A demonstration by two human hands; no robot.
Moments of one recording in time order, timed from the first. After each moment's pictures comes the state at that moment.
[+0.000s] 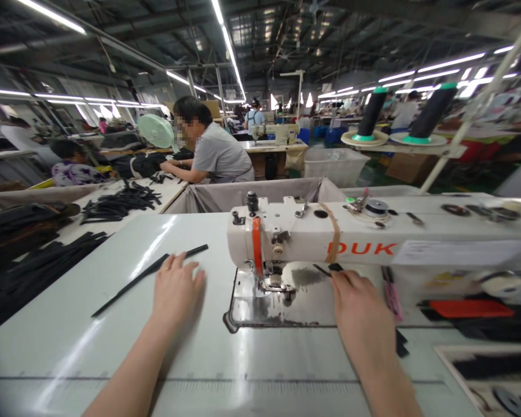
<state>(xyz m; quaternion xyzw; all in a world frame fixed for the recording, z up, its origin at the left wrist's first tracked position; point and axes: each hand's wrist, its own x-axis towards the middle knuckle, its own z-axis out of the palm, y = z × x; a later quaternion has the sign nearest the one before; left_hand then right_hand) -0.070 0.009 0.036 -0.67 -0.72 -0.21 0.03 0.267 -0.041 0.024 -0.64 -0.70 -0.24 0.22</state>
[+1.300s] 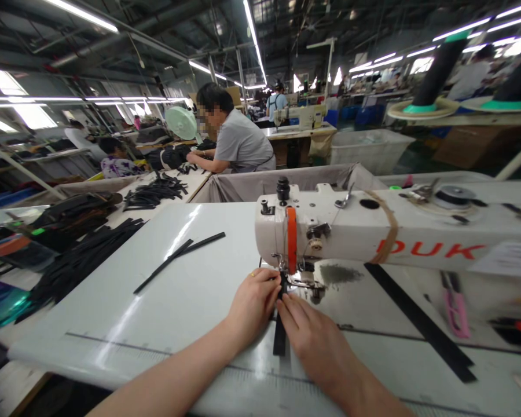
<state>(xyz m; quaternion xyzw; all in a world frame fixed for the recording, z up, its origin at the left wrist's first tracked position) 0.002 -0.010 0.003 -0.83 -0.47 -0.27 -0.13 0.173 -0.051 -0.007 -0.34 -0.89 -0.18 0.24</state>
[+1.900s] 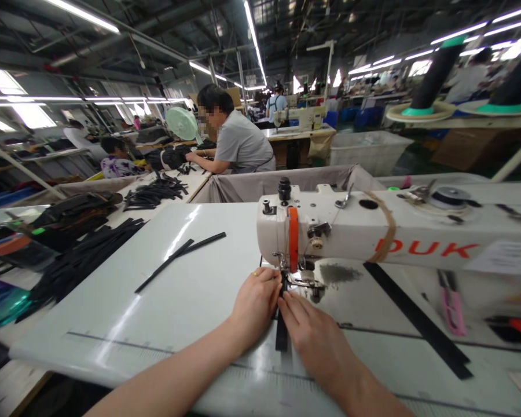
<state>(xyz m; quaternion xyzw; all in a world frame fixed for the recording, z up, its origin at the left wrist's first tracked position) 0.006 -0.007 0.004 -0.85 -0.47 -0.23 -0.09 0.170 -0.050 -0.004 -0.36 -0.89 -0.16 0.23</state>
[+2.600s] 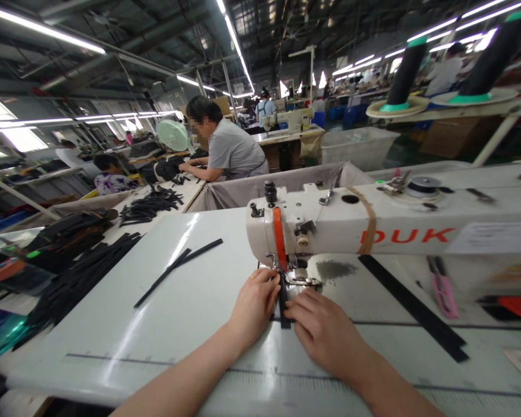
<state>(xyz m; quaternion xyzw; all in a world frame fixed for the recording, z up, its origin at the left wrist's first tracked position) 0.004 -0.009 0.003 -0.83 -0.46 -0.29 -0.14 0.184 -0.046 0.004 -0.36 -0.88 0.04 0.31</state>
